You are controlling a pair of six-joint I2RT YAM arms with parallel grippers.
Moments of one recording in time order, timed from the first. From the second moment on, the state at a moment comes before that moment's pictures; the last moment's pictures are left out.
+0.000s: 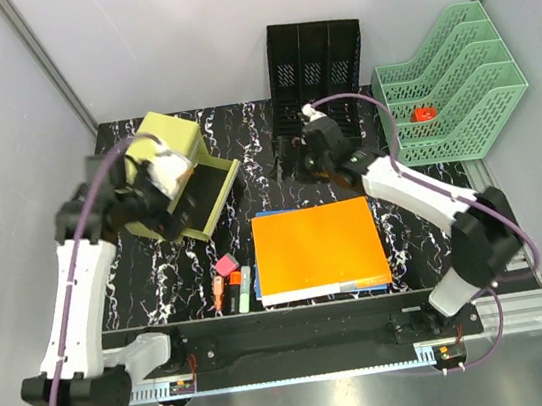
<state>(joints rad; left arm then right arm) -0.03 1.14 1.41 -1.11 0.39 0.60 0.62 1.65 1.30 -0.28 -0.09 0.66</state>
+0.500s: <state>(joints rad) -0.59 1.31 1.00 -1.05 0.22 0.56 0.62 1.26 0.92 -0.30 0.14 0.61</state>
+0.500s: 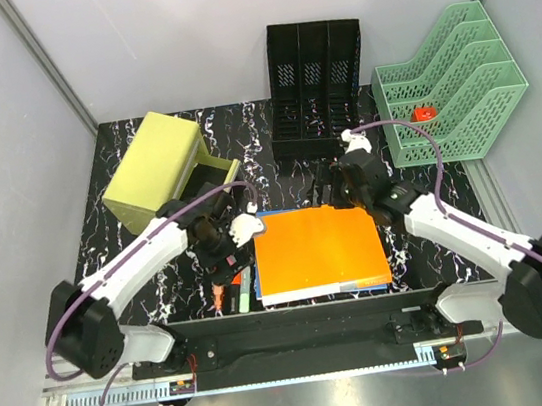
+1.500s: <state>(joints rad) -0.60 1.57 0.93 -0.73 0.05 0.56 0.62 1.08 0.79 -0.23 0.18 0.64</state>
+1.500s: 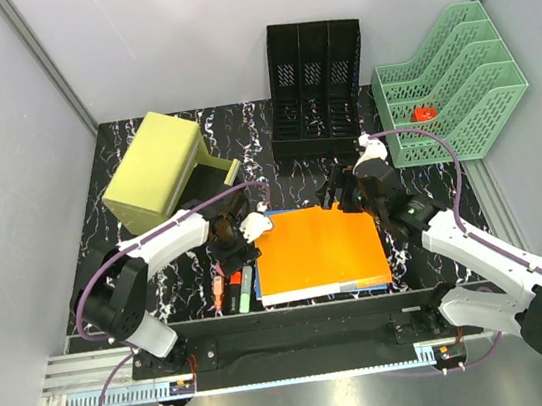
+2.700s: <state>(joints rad) -0.62 1.49 1.00 -0.82 0.08 0.56 0.62 1.05 0.79 -0.24 0.23 0.64</state>
